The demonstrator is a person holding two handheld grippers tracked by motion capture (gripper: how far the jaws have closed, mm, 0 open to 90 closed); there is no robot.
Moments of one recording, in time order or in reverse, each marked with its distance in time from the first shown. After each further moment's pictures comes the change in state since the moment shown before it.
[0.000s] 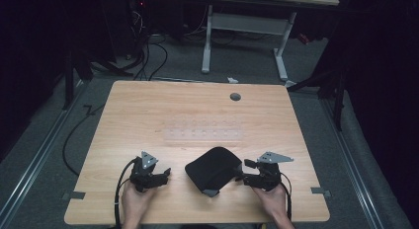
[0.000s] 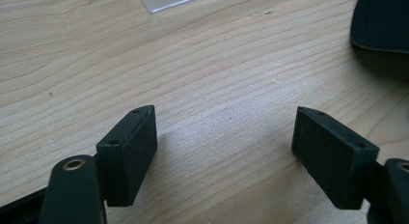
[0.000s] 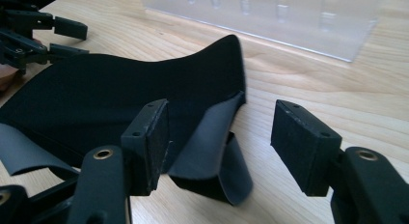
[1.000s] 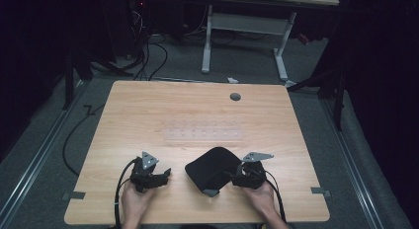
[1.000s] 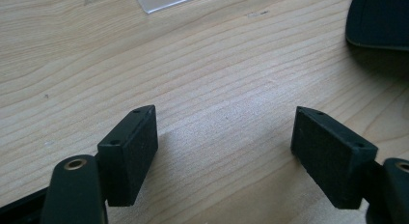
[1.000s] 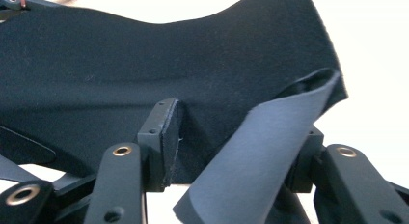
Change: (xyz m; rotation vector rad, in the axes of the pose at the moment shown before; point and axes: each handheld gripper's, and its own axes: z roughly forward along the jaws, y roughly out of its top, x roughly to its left) left arm -0.001 0.000 -0.001 0.004 -0.011 0.004; right arm 0.003 -0.008 0.046 0.116 0.054 -0.030
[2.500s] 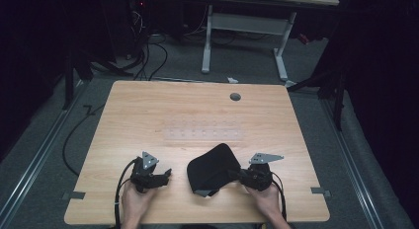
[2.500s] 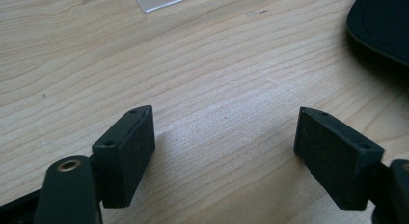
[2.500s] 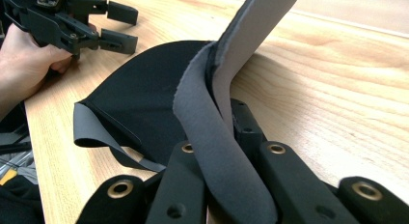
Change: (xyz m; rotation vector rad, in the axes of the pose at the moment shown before) left arm -0.001 -0.001 0.000 0.005 0.002 0.005; right arm 0.002 0.001 -0.027 -0.079 0.136 0.001
